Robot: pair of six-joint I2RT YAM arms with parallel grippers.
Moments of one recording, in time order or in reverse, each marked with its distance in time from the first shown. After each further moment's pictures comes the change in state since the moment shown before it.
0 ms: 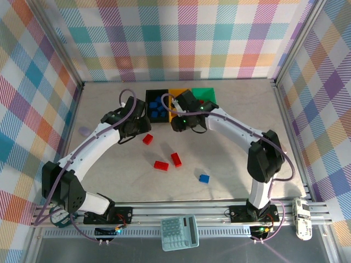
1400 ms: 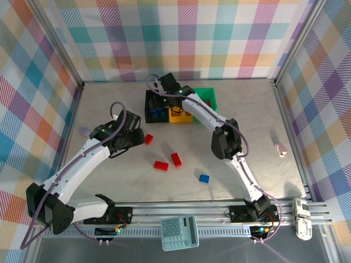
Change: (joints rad) left arm -0.028 -0.206 -0.142 -0.105 -0.026 -0.058; right arm -0.044 0.597 0.761 -0.011 -0.064 0.048
